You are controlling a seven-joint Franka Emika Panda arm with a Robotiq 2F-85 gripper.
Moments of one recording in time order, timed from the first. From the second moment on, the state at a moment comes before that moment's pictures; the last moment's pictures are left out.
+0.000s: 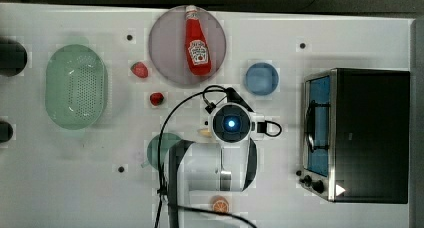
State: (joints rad) arm -0.01 0.20 -0.04 -2.44 -0.04 1.05 0.03
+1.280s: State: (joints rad) arm -0.02 0.30 -0.04 -2.46 -0.04 1.23 0.03
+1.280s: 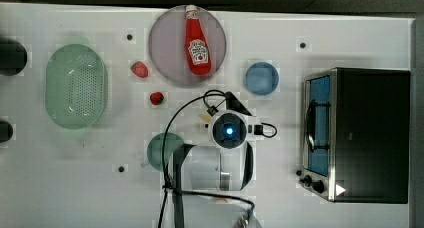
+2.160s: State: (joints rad) arm -0.03 -0.39 -0.09 -2.19 -0.03 0.46 0.04
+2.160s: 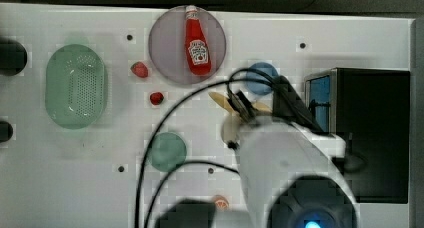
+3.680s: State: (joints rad) arm -0.09 0.29 -0.58 -1.85 0.08 0.53 -0.70
